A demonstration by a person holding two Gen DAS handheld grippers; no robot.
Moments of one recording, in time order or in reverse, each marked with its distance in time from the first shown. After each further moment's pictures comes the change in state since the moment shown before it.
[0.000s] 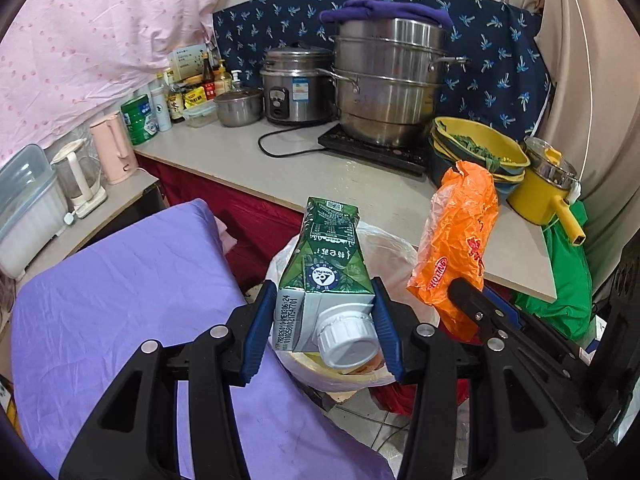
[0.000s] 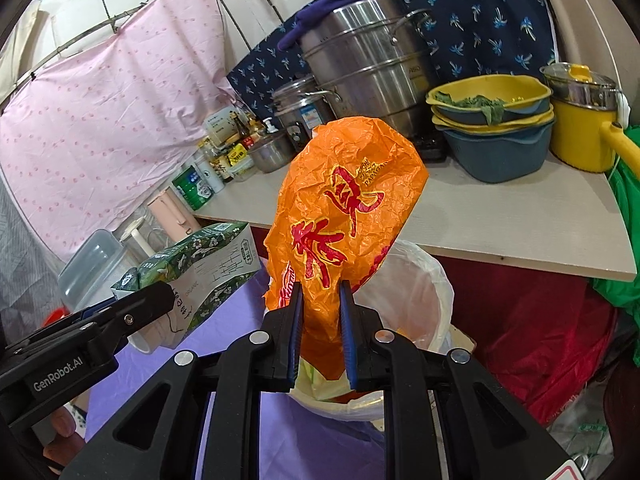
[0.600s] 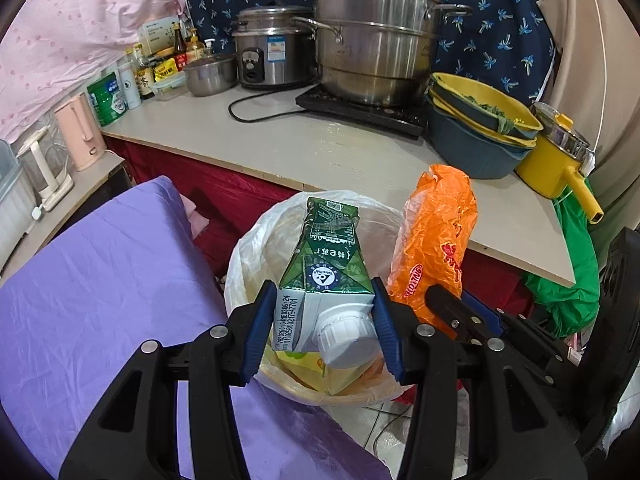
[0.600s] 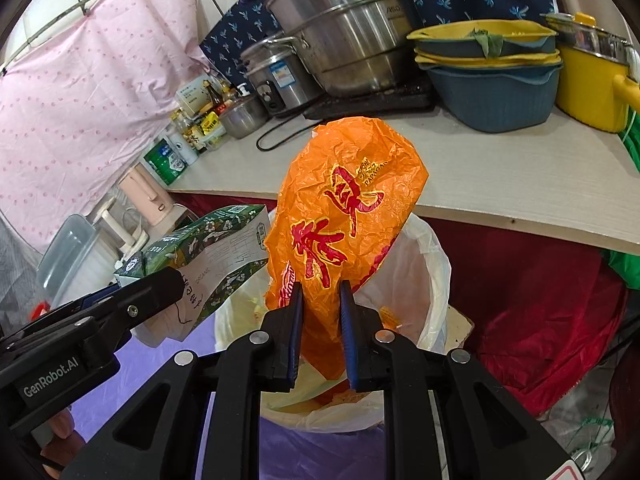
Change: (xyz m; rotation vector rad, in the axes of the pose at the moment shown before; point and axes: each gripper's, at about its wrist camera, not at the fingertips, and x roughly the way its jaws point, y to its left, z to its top) left arm 0.085 -0.011 -0.008 0.032 0.102 -0.055; right arm 0.070 -0.037 -0.016 0.029 0.116 -0.047
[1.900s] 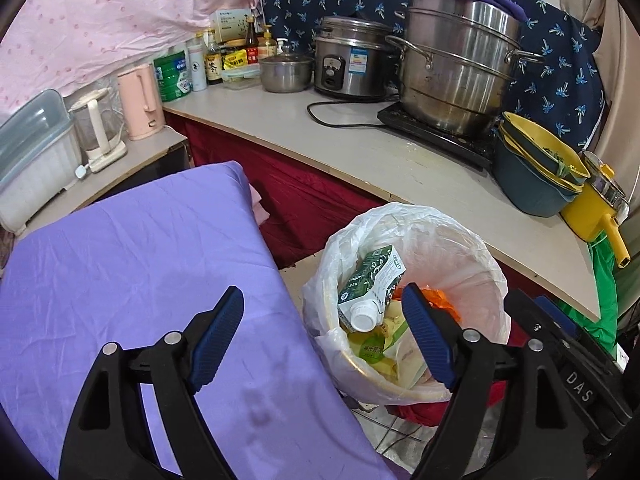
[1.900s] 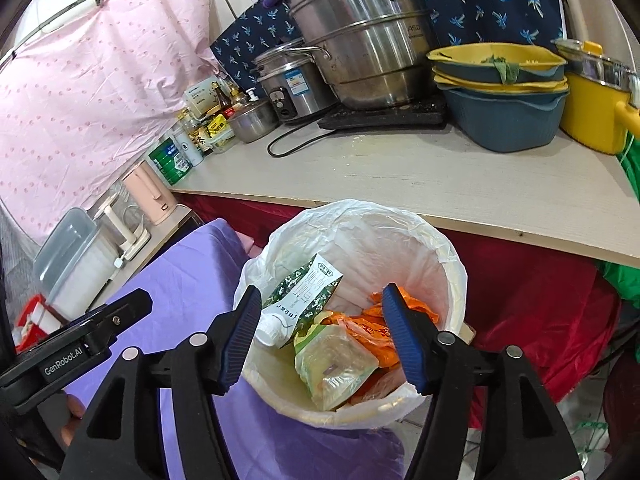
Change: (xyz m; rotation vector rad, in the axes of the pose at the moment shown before) left arm -0.033 0.079 -0.022 -0.161 -0.064 0.118; right arm -0.018 0.038 -0.002 -0.051 -0.042 -0.024
